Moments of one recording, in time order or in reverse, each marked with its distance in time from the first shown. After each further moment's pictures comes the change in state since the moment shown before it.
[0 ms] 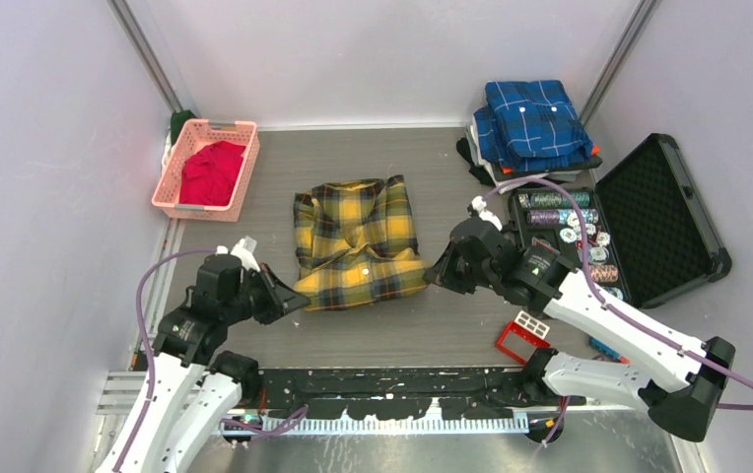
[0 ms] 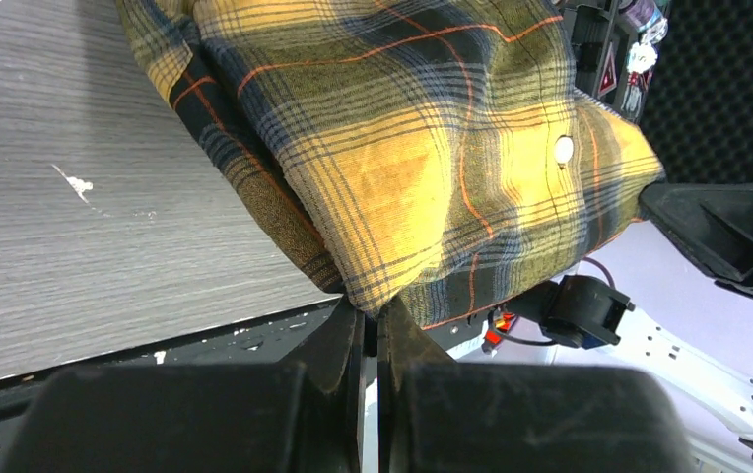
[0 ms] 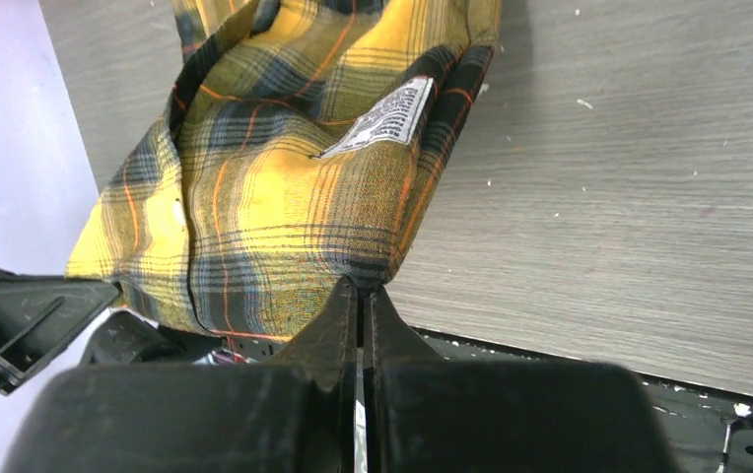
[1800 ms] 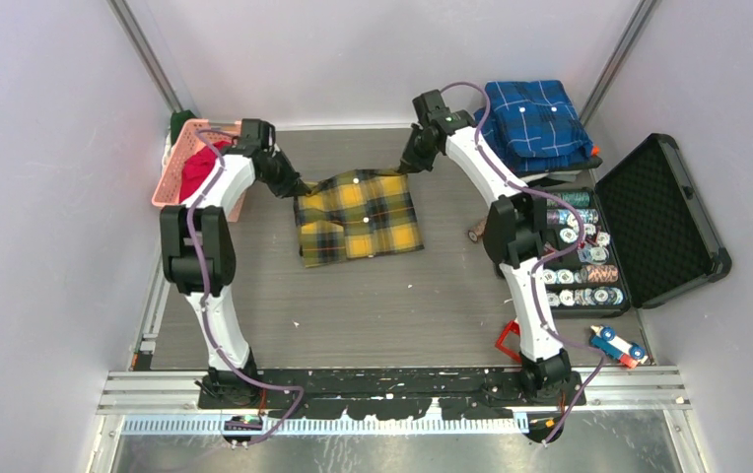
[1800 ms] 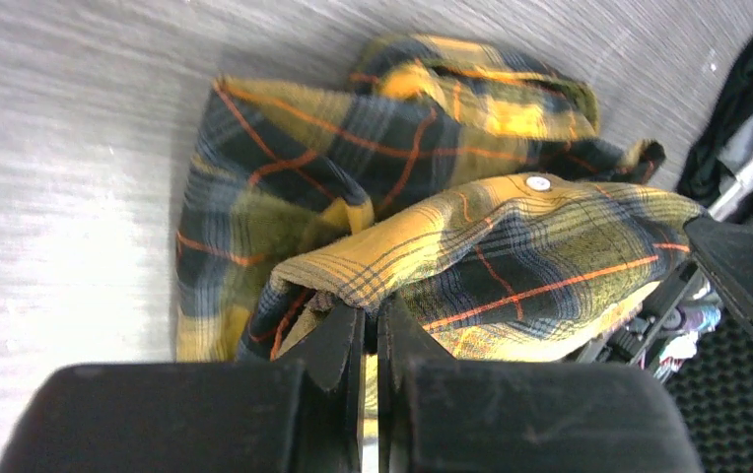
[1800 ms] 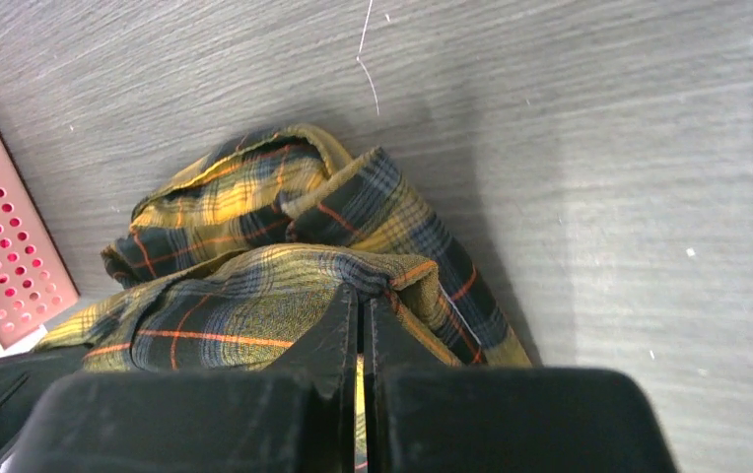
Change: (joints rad) left arm 0.254 1.429 0.926 0.217 -0.022 0.200; right arm -0.469 1.378 1.380 -0.154 -0.225 -0.358
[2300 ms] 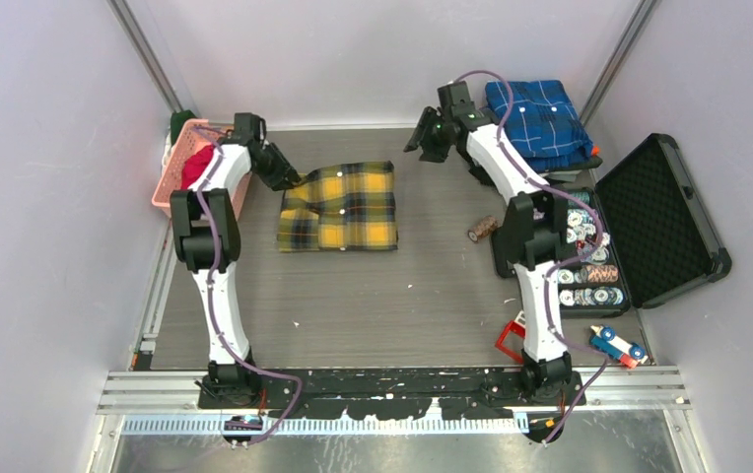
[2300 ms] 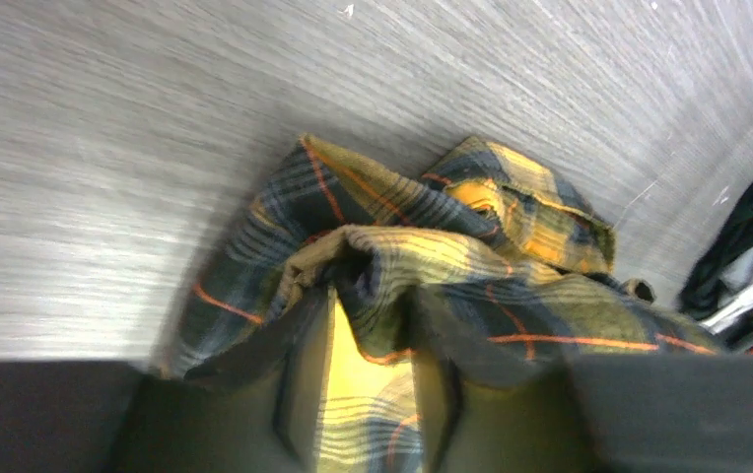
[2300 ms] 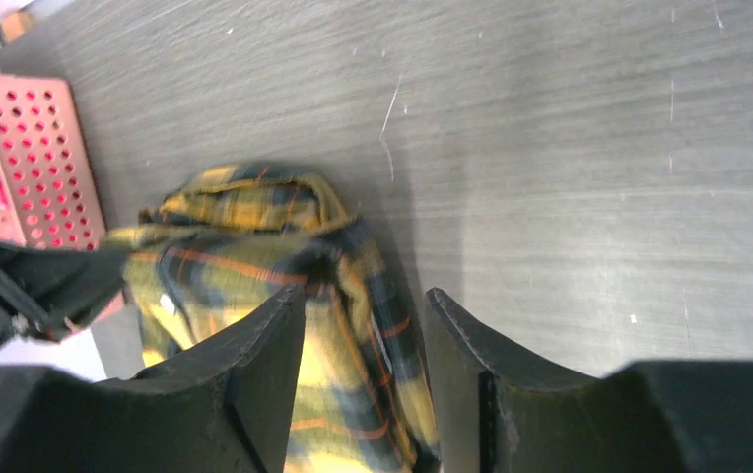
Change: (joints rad) left arm 0.071 0.291 0.262 -0.024 -0.021 -0.009; right arm -0.072 -0.041 -0.094 0.211 -0.096 -0.052
